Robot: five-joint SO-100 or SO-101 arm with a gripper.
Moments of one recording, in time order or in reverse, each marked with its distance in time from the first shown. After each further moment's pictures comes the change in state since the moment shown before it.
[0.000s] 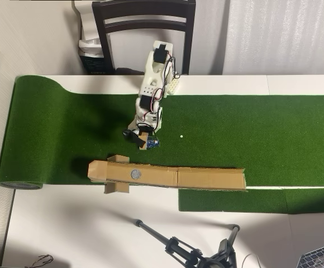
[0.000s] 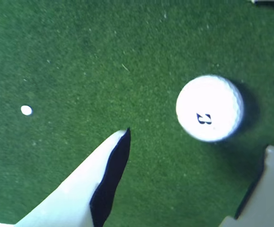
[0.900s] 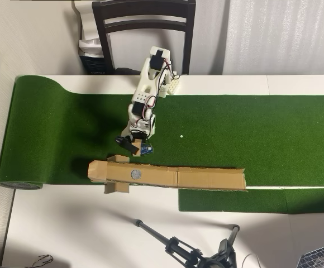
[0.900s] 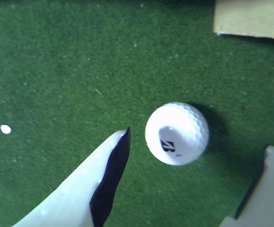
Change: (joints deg) arm 4.3 -7.6 -9.8 0.0 -5.6
